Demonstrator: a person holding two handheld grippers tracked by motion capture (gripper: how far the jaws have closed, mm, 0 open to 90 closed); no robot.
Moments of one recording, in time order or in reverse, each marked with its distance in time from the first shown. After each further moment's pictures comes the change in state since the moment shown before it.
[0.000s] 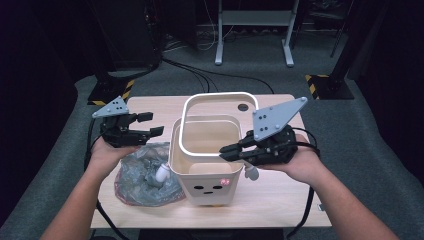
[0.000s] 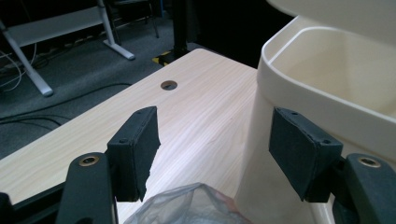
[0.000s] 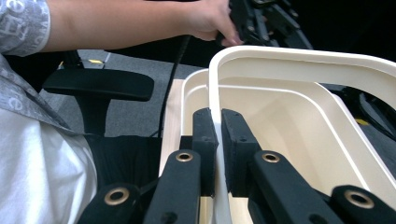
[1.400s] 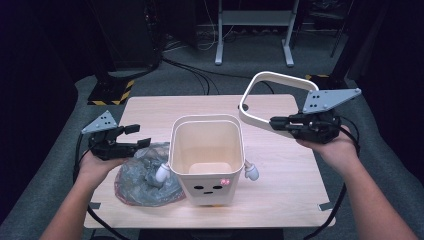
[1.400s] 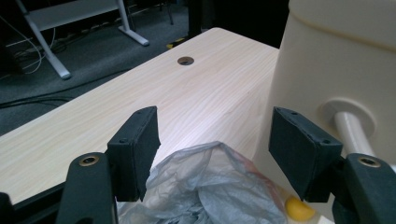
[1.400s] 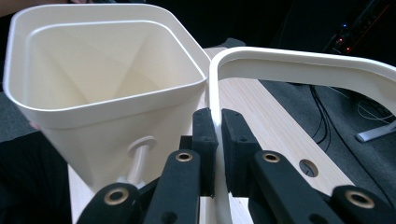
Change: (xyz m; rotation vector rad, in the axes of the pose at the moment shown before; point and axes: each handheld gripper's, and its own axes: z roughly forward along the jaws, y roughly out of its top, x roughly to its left) left arm 0.009 -0.044 -0.019 0.037 0.061 -0.008; right arm -0.046 -0.075 -0.068 0.030 -0.384 0.179
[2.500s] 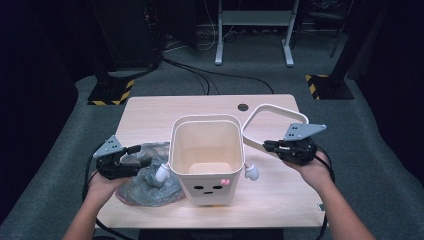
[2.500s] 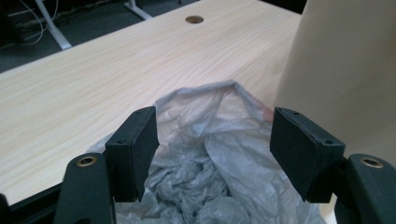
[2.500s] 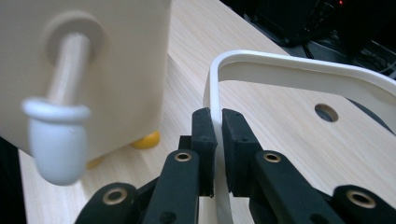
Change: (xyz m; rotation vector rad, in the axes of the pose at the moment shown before) left arm 0.004 -0.083 0.025 0.050 0.031 -0.049; right arm 0.004 -0.101 0.069 0.082 -0.074 0.098
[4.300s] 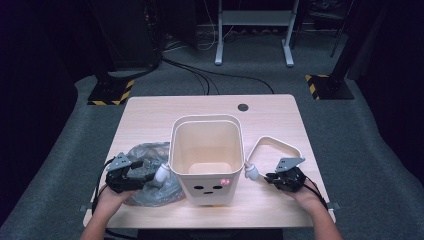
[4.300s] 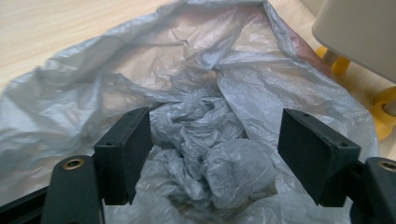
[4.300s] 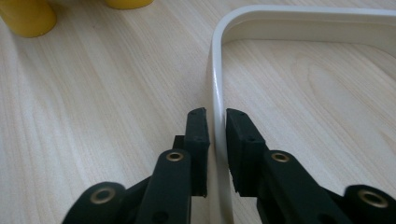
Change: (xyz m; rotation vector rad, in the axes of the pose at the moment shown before) left arm 0.003 -0.060 0.033 0.087 0.021 -0.059; right arm 0.009 -0.131 0.071 0.228 0.044 0.061
